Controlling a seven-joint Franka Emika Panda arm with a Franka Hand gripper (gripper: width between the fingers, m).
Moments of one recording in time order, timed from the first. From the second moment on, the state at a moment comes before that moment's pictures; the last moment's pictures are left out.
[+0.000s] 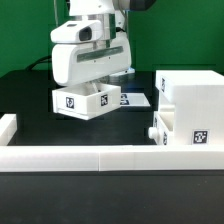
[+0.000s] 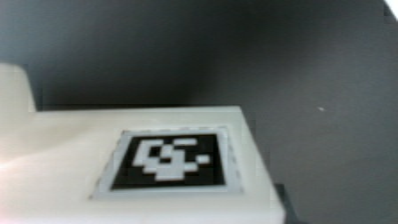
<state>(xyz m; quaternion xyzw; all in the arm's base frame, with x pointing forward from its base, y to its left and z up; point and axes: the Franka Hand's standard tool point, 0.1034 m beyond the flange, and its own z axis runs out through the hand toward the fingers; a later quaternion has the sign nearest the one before) 0.431 -0.050 0.039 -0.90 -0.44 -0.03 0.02</state>
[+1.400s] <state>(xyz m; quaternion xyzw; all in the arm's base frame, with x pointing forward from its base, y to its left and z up) 0.512 -0.041 0.055 -0.74 -0.68 -0.03 0.00</state>
